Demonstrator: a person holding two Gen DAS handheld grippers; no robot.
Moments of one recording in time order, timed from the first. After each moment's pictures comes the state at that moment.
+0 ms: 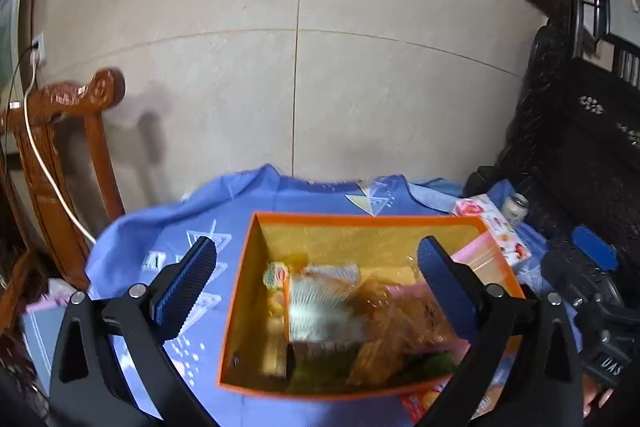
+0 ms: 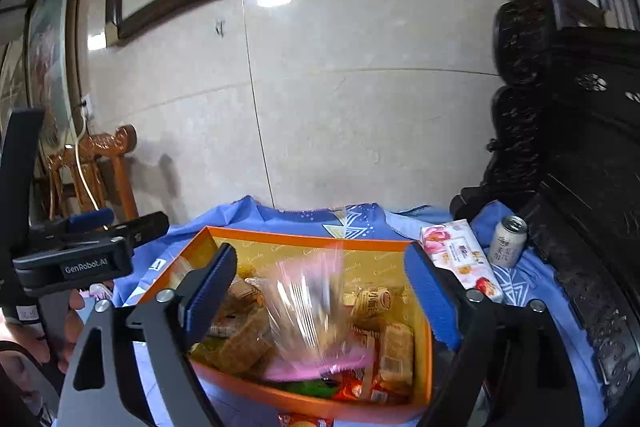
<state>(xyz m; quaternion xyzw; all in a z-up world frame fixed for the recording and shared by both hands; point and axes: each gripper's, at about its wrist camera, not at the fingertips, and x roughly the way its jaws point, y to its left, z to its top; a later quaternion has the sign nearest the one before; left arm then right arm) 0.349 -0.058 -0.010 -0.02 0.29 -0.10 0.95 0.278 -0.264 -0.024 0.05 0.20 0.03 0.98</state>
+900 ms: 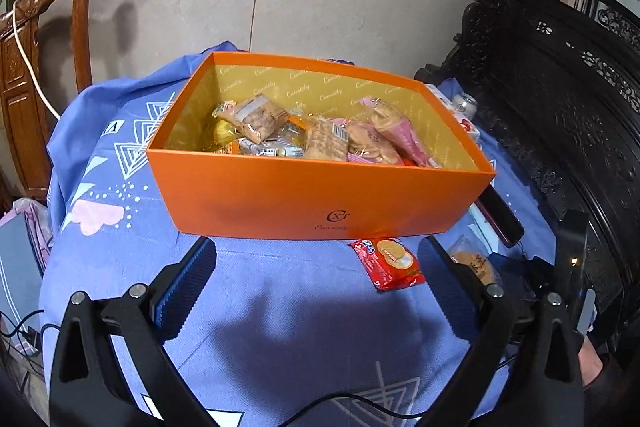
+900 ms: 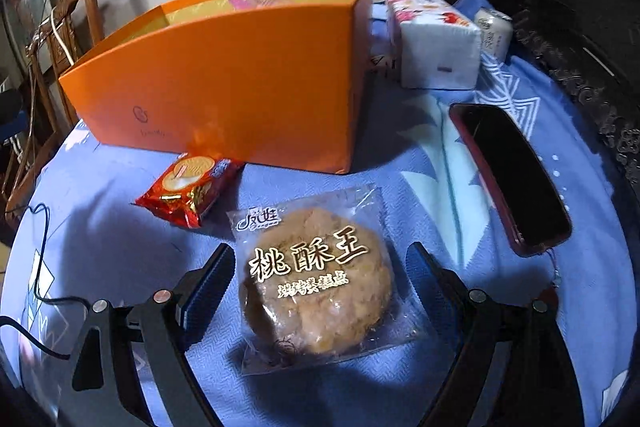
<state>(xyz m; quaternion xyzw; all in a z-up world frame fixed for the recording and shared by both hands) 0.236 -0.069 -0.114 -0.03 0.40 -0.16 0.90 0.217 -0.309 -0.209 0.02 0.44 0.03 0.90</state>
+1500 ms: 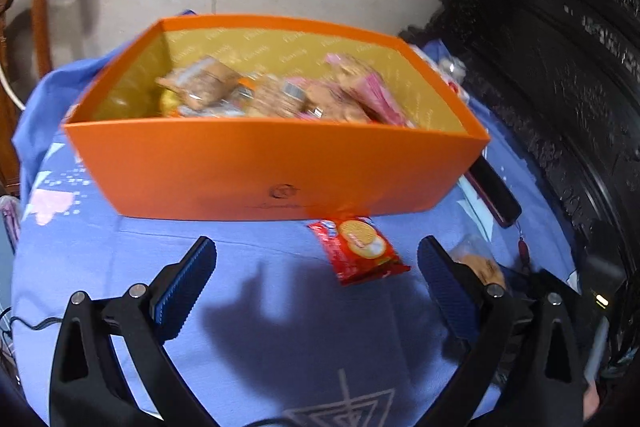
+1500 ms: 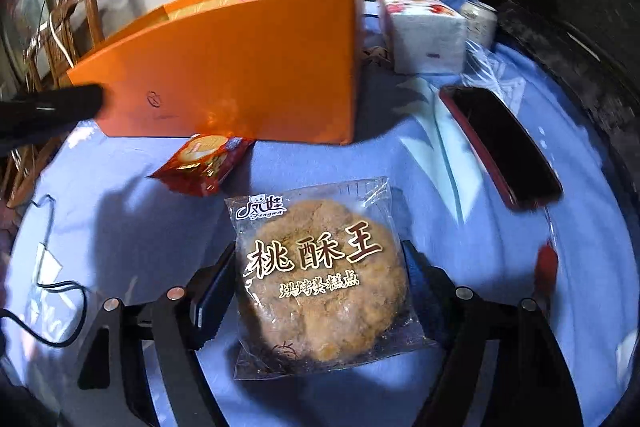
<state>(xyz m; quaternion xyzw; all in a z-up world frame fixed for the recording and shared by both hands) 0.249 -0.130 -0.151 -0.01 0.44 -0.19 0.88 0.179 -0.303 -0.205 0.04 0.44 0.01 0.90</state>
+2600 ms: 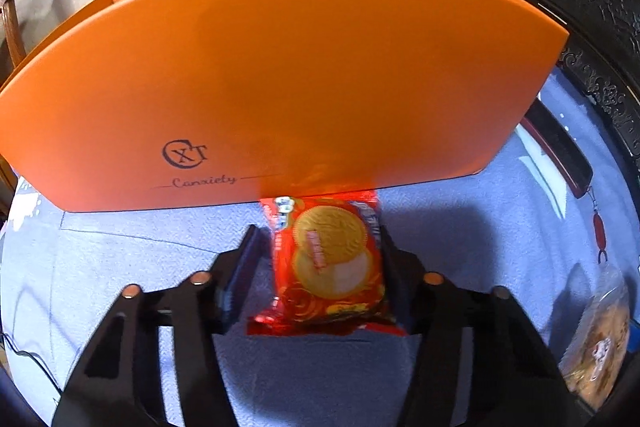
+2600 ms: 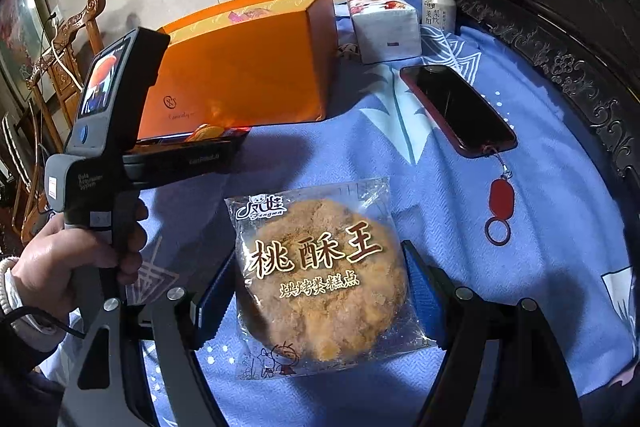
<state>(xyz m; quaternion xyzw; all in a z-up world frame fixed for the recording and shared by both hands) 0.271 -0.207 -0.230 0.07 0.47 -0.13 0.87 0.126 -0.325 -0.190 0.08 0.43 0.00 0.90</state>
